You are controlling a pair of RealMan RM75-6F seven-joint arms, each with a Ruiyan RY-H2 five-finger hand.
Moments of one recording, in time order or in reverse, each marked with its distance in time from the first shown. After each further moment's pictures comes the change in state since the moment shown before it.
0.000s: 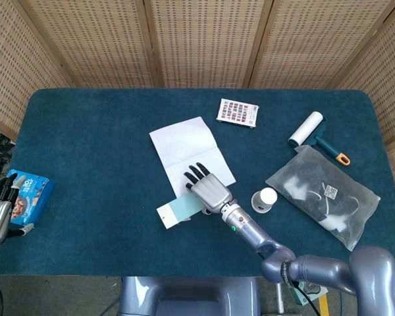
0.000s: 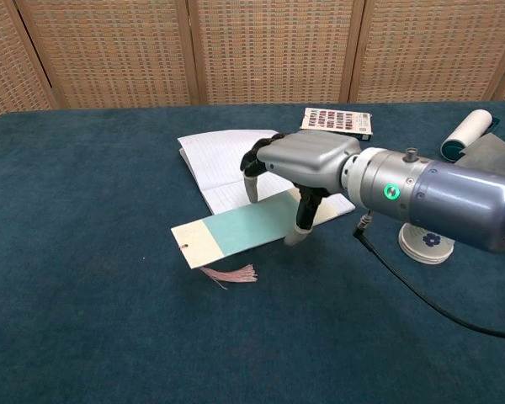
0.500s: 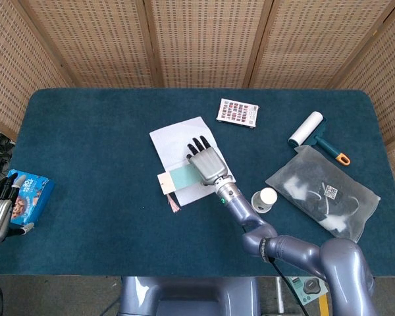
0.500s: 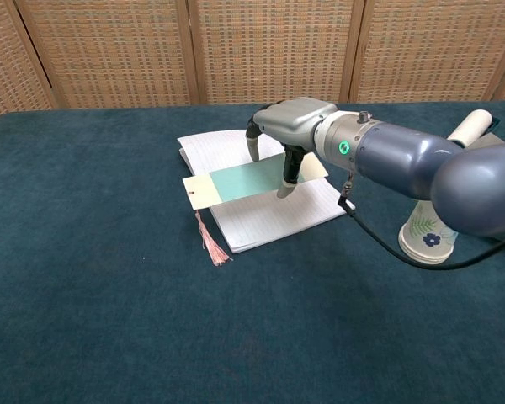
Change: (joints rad) left arm -0.011 -0.002 -0.004 0.015 -0.016 -0.027 -0.015; right arm 0.154 -0.133 0.106 0.340 0.132 -0.078 -0.015
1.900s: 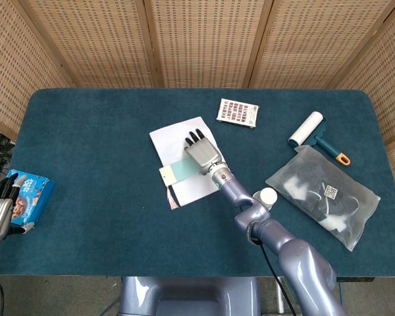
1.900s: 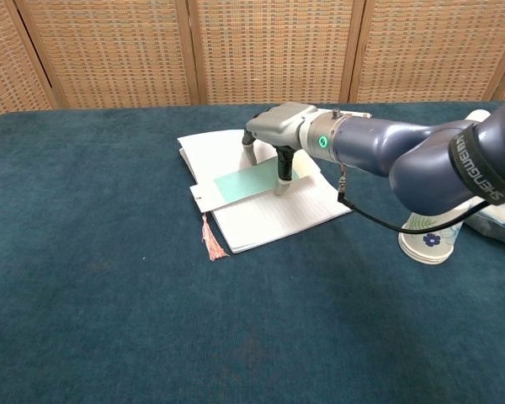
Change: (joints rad) left arm -0.016 -0.016 -0.003 0.030 -0.035 -0.037 -0.004; right arm 0.183 -0.171 -0.110 0.555 -0.245 -0.184 0.471
